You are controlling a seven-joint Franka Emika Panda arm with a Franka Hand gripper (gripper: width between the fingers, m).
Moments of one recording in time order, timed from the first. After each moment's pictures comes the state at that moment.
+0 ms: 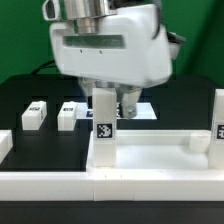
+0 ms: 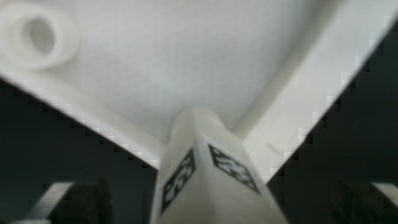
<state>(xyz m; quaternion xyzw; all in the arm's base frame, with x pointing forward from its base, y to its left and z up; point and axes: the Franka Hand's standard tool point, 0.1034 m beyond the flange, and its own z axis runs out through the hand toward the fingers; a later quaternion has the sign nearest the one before) 0.632 -0.047 0.103 -0.91 0.40 0.00 0.06</state>
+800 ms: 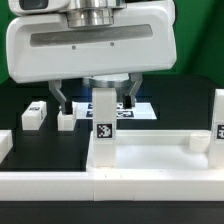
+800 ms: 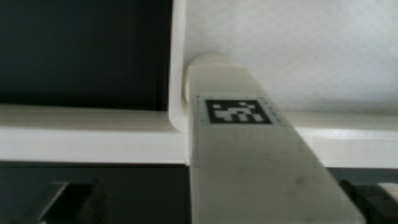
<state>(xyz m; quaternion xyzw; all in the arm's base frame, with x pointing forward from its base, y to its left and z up) 0.641 -0.064 0.106 -1.00 -0.01 -0.05 0.04</state>
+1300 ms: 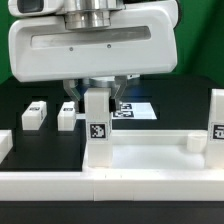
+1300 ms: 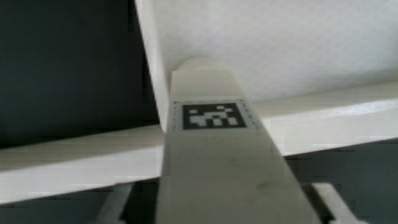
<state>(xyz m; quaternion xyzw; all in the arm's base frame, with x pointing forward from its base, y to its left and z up) 0.642 -0.064 0.104 -0.99 0.16 -0.05 0.04</state>
